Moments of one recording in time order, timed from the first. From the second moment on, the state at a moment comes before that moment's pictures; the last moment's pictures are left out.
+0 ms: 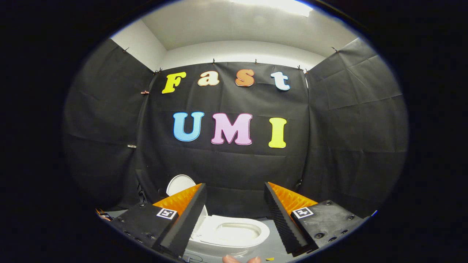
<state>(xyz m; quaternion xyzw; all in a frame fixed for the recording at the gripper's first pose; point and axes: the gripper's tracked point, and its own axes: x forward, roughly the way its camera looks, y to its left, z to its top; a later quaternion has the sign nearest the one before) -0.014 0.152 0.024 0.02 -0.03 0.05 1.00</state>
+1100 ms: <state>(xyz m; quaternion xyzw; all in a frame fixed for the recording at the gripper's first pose) -0.051 0.101 0.041 0.00 -0.08 0.01 1.00</state>
